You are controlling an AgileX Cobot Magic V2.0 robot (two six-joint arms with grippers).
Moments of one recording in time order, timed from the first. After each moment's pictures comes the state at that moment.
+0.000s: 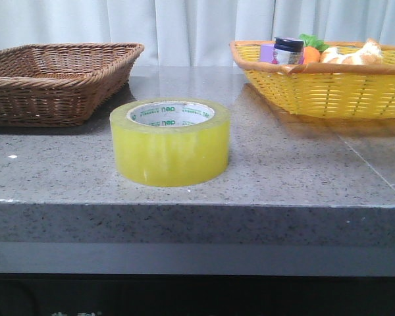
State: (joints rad) left arm -0.06 0.49 -0.51 -0.12 0.34 0.04; right arm 0.48 1.23 -1.19 0.16 0.45 0.07
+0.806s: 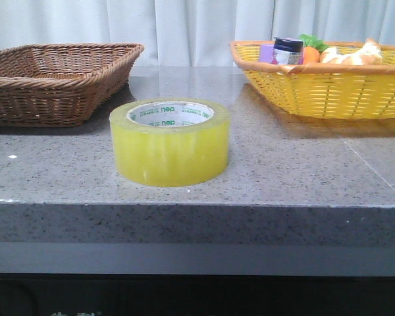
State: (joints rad) left arm -0.06 0.49 -0.52 -0.12 0.35 0.04; right arm 0.38 0.32 -0.40 0.03 0.30 0.07
